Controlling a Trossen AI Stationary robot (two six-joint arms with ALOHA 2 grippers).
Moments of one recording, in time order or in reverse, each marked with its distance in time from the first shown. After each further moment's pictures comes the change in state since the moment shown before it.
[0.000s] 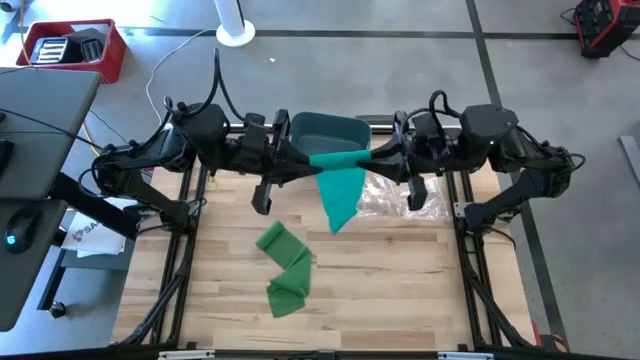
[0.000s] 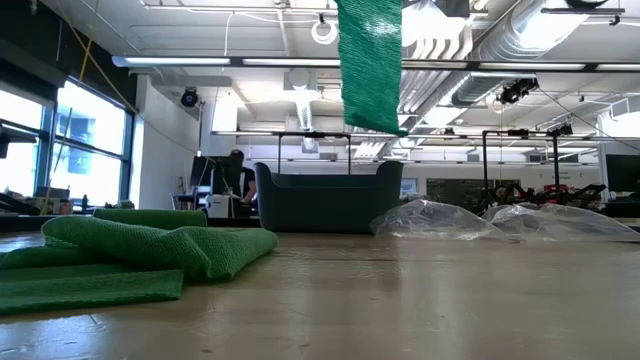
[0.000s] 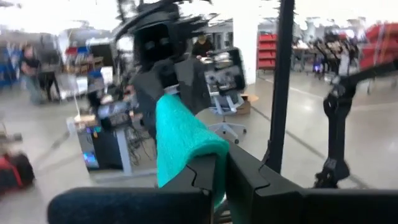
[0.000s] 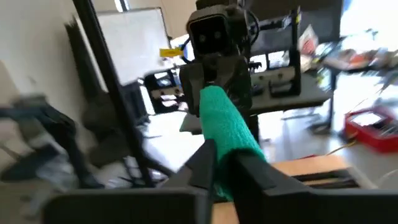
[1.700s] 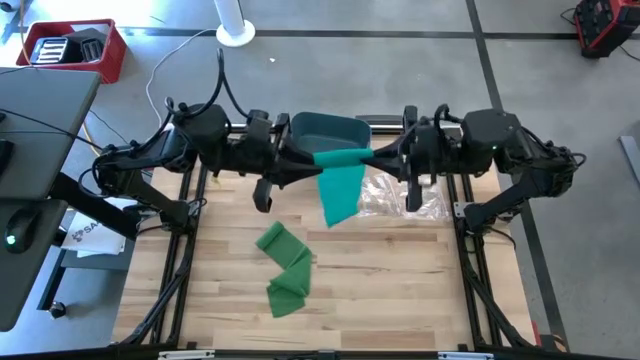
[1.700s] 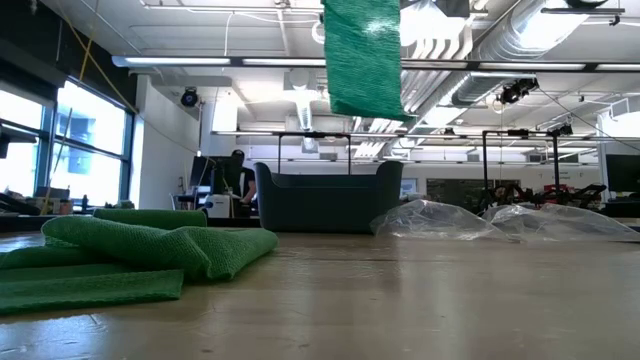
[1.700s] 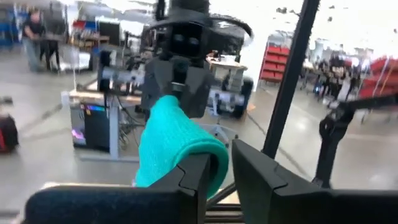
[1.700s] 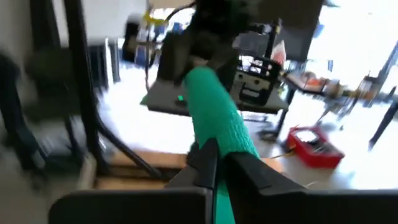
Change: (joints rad) left arm -0.005 0.002 0.000 0.004 -0.021 -0.182; right arm 0.031 -0.015 0.001 -0.097 0.117 -0.299
